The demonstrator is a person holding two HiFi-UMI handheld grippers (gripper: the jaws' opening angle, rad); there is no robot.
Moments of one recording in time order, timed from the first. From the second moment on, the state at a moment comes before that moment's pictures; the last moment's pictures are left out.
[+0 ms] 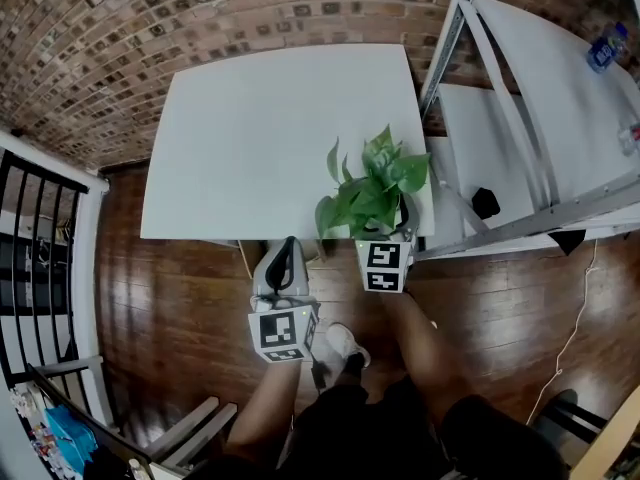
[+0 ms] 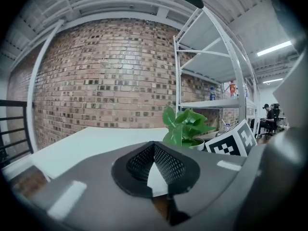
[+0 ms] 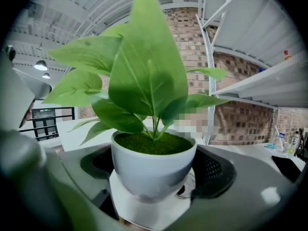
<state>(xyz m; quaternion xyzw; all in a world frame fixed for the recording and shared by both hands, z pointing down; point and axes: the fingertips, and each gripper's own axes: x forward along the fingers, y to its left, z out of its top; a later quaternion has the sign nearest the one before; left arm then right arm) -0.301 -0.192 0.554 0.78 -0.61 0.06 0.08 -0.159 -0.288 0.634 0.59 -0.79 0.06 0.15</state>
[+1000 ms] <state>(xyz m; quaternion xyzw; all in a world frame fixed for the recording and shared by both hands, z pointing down) -0.302 -0.196 0.566 0.79 -0.61 0.07 0.09 -0.169 -0.296 0.660 0.60 -0.79 0.05 0.14</state>
